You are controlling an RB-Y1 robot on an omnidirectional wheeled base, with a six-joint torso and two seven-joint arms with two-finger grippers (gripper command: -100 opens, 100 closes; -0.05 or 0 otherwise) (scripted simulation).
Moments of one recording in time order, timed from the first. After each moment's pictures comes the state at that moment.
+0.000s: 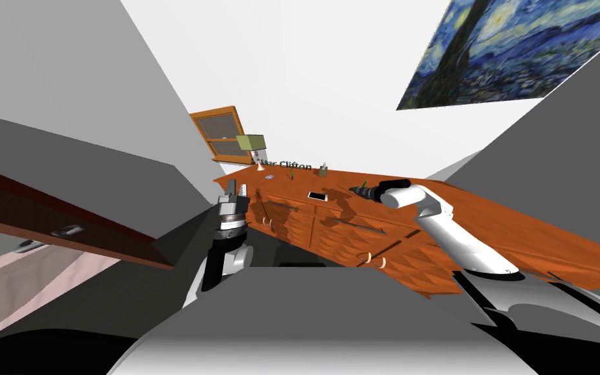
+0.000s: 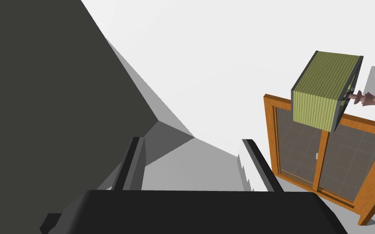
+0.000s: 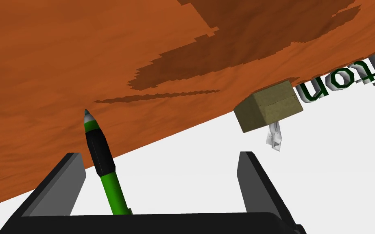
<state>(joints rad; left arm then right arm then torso) 0.47 0.03 -0.02 -2.38 -0.03 -0.40 0.00 -0.20 -0.96 -0.06 -1.85 -0.73 1.04 0.76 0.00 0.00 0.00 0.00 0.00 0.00</state>
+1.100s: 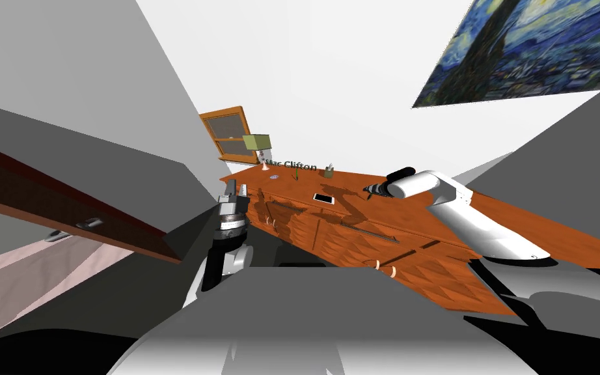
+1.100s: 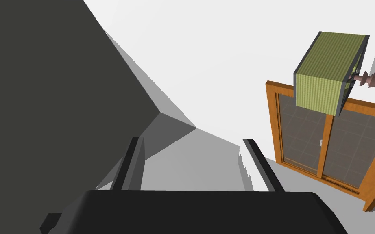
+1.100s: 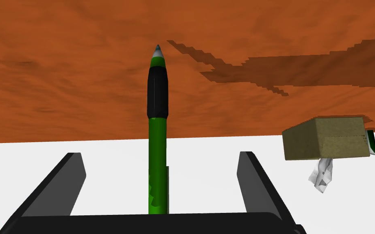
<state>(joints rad) 0.47 0.03 -0.02 -2.38 -0.03 -0.40 0.00 -0.31 -1.11 -0.02 -1.76 -0.64 1.29 0.86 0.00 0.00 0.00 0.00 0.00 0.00</state>
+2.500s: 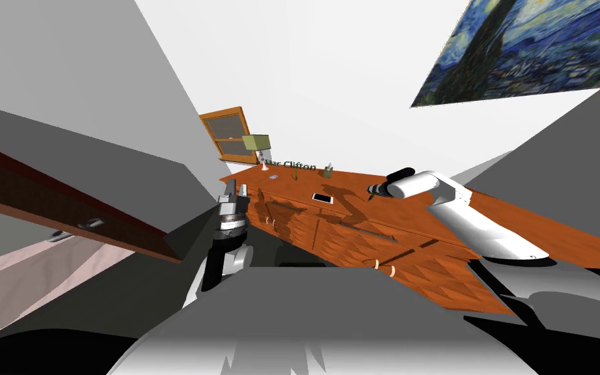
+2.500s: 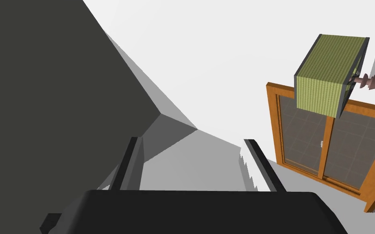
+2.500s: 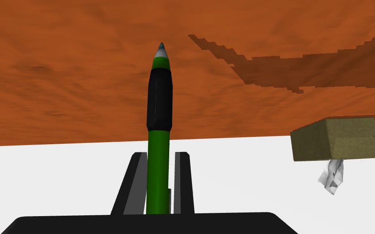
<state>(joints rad) 0.47 0.03 -0.02 -2.38 -0.03 -0.40 0.00 -0.31 -1.11 -0.02 -1.75 -0.63 1.29 0.85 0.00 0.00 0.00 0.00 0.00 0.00</state>
